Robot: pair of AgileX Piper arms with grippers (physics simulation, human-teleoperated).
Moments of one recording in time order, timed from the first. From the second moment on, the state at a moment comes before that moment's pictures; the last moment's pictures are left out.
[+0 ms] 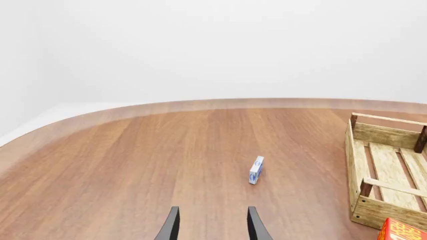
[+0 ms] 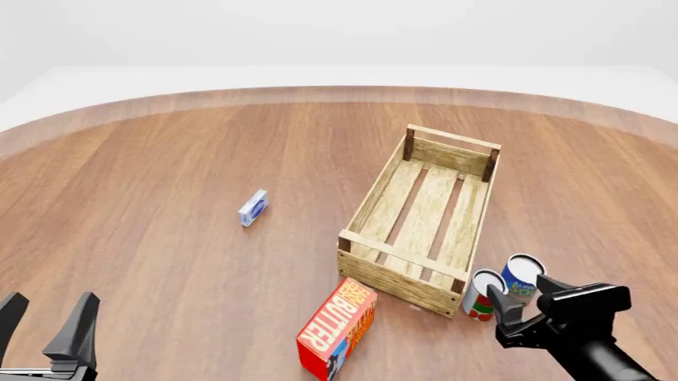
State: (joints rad) left arm 0.00 0.01 0.00 0.00 0.00; right arm 0.18 1.09 -0.06 -0.56 -0.05
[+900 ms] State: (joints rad) left arm 0.00 0.01 0.00 0.00 0.00; right arm 0.18 1.30 -0.04 -0.77 -0.02
